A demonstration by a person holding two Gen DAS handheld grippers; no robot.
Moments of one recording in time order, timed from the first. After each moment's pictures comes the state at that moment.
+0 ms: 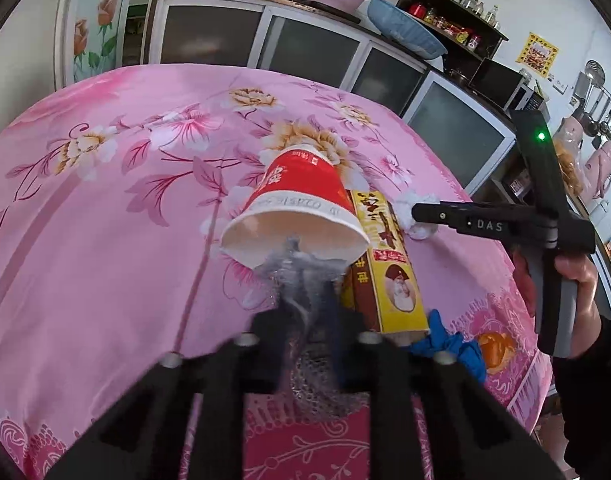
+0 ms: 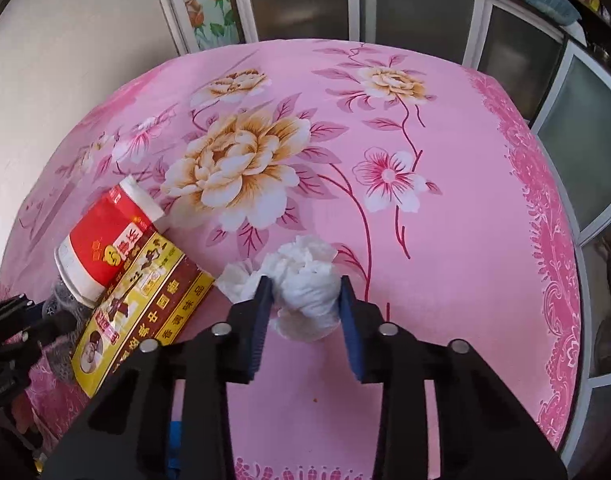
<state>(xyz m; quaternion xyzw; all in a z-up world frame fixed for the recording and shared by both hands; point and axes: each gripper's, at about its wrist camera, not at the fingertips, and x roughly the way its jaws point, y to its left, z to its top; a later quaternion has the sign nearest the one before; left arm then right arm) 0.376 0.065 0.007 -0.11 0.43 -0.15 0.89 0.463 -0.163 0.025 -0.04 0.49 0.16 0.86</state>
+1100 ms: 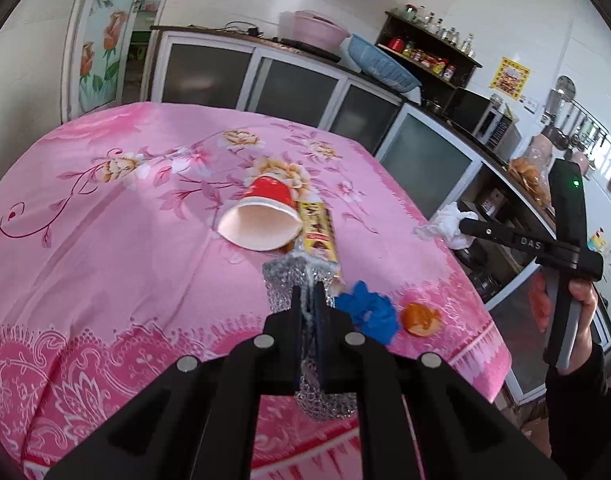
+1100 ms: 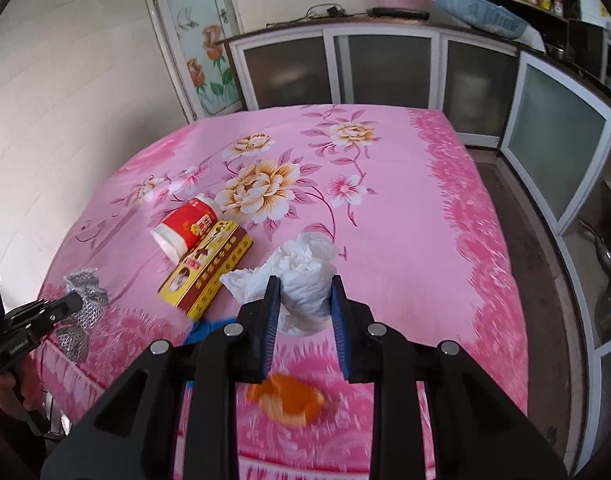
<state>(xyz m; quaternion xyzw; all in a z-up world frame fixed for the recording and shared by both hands) 0.266 0.074 0.069 -0.12 0.37 -0.17 0.91 0.323 -0.245 0.115 0.03 0.40 0.15 0.90</state>
